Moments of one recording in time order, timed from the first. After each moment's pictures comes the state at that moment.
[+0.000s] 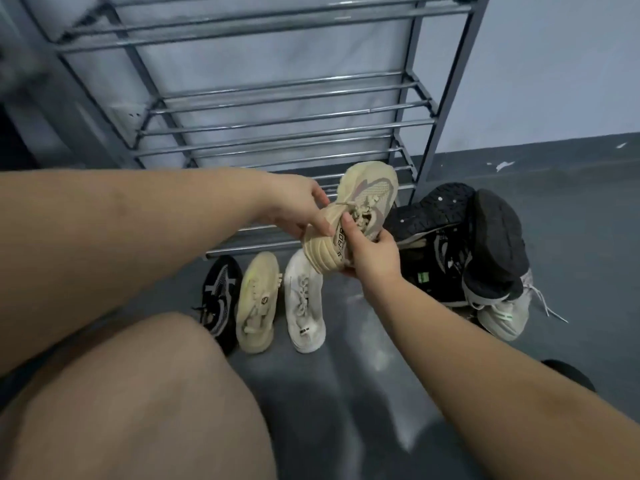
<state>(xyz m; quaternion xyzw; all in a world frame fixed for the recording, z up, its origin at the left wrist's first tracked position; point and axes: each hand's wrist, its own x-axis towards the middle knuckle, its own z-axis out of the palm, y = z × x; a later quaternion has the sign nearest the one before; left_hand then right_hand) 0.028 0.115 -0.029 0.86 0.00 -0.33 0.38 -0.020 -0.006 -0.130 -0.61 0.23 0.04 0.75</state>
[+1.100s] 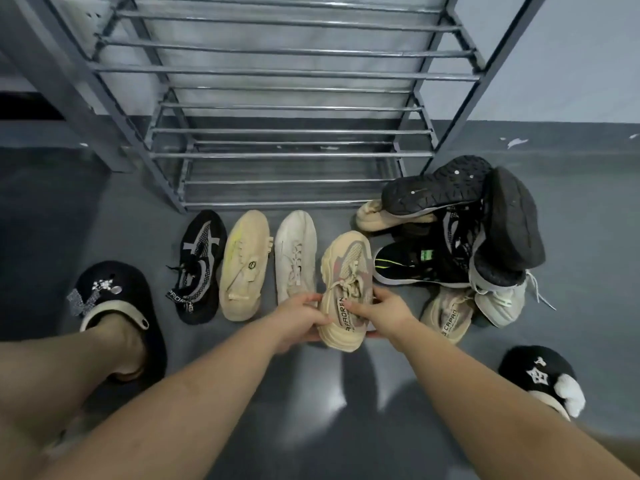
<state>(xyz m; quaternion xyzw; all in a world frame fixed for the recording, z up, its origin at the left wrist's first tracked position) -0.072 0.129 -0.240 0.59 0.26 -0.39 0.66 -0.063 -0.036 -0.246 -0.70 0.26 0.30 0.59</state>
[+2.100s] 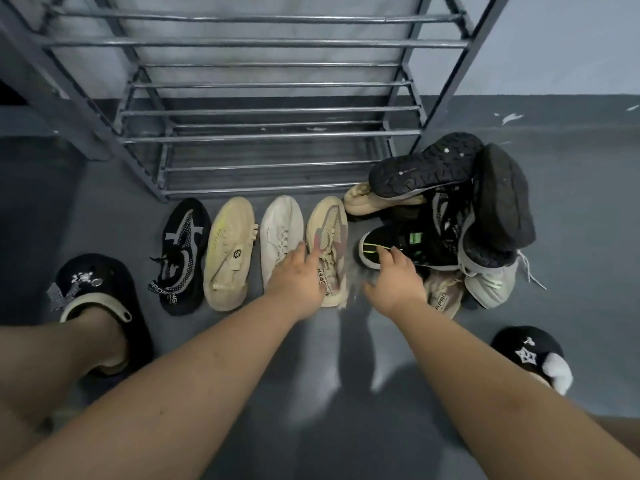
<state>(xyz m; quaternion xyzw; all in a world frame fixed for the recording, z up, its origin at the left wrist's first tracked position) -0.047 0.101 -0.236 0.95 -0.04 -0.24 0.17 -0.044 -0.068 -0.244 -0.96 0.08 0.22 0.13</state>
